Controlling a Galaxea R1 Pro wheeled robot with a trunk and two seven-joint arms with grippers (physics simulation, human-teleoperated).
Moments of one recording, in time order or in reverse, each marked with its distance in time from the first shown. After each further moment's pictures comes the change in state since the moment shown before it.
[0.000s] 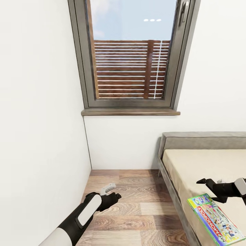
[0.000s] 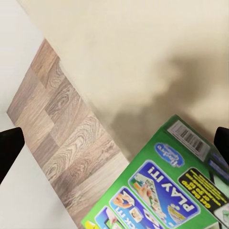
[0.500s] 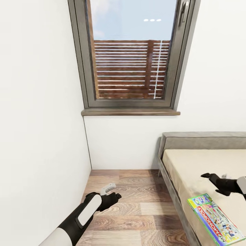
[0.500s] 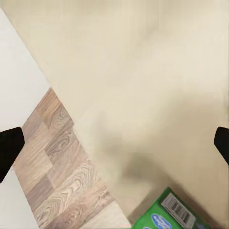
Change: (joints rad) left arm 0.000 -0.001 0.000 -0.001 0.001 0.000 0.000; right arm 0.004 -0.004 -0.002 -0.045 0.001 -0.169 0.011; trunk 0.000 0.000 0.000
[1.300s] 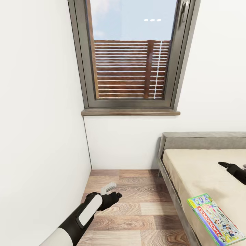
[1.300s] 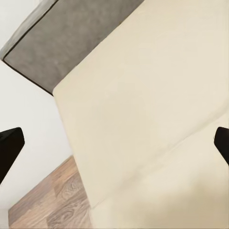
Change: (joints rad) left arm 0.000 -0.007 0.000 0.000 0.000 -0.019 -0.002; right arm 0.120 -0.036 -0.072 -0.310 0.003 -0.138 0.178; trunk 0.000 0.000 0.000
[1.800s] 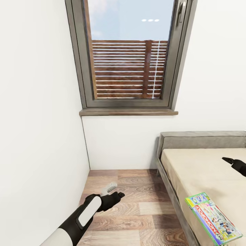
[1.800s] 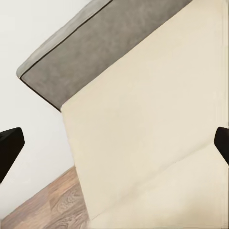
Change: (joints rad) left arm -0.001 0.000 0.011 0.053 0.007 -0.013 -0.174; right arm 0.049 0.004 -0.011 -0.179 0.000 0.043 0.031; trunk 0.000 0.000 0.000
